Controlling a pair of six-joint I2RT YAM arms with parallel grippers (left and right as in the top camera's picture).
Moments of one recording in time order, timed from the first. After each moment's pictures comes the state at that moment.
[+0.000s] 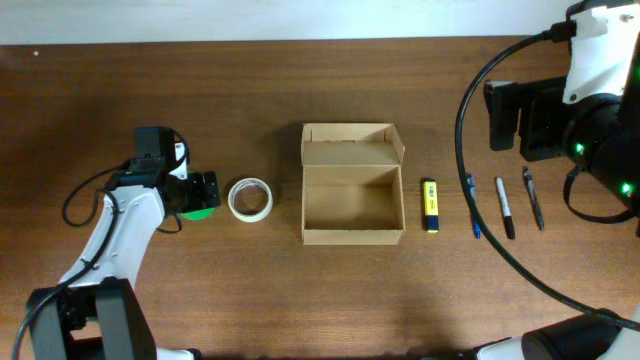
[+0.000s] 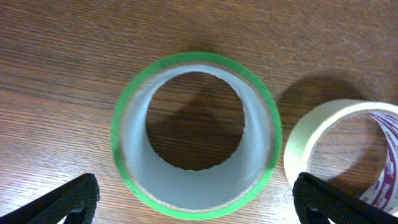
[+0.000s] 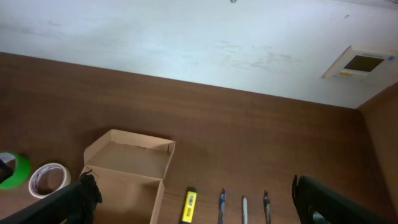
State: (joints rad) left arm 0.08 1.60 1.00 -0.64 -0.02 -0.09; right arm 0.26 1.62 2.73 -1.69 0.15 0.00
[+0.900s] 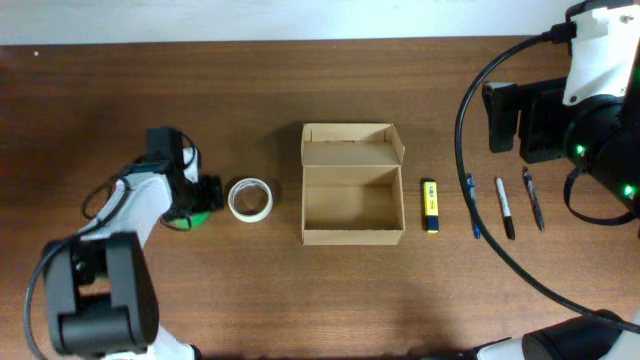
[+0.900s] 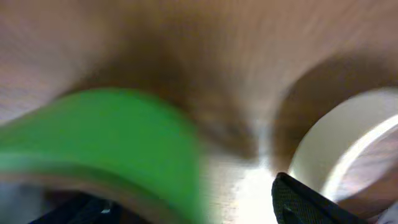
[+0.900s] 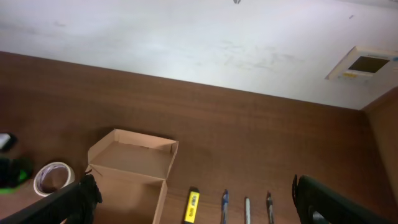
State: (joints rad) left arm 0.08 1.78 1.01 -0.61 0.09 -0.10; right arm 0.26 1.62 2.73 -1.69 0.14 0.00
